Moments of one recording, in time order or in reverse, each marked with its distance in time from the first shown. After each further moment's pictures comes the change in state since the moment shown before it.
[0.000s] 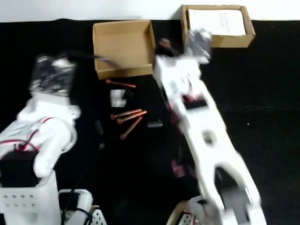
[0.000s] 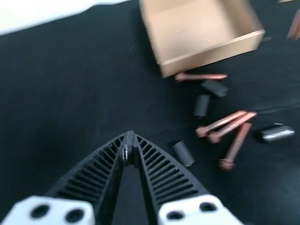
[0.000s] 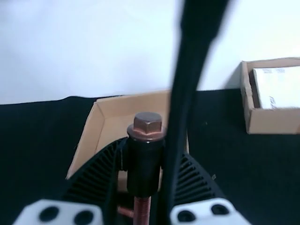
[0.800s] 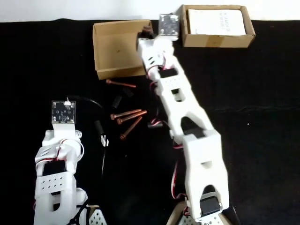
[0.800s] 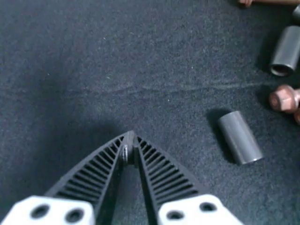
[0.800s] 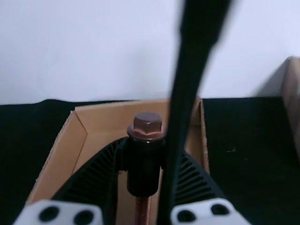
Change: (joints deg) left arm -8.4 -2.4 62.1 -57.1 -0.1; right arm -1.8 53.0 -51.1 -1.4 0.0
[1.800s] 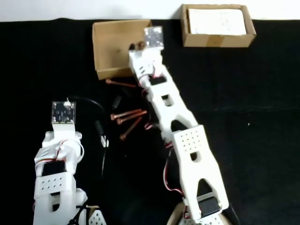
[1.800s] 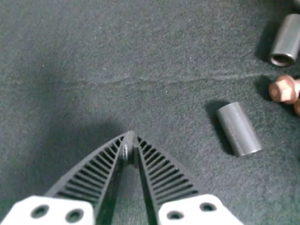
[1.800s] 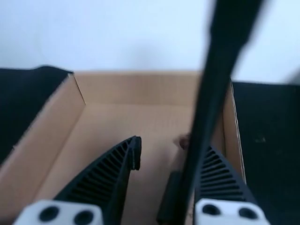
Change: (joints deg) left arm 0.0 0.0 0.0 1.9 -0.1; right arm -2.1 18.0 -18.3 0.4 5.3
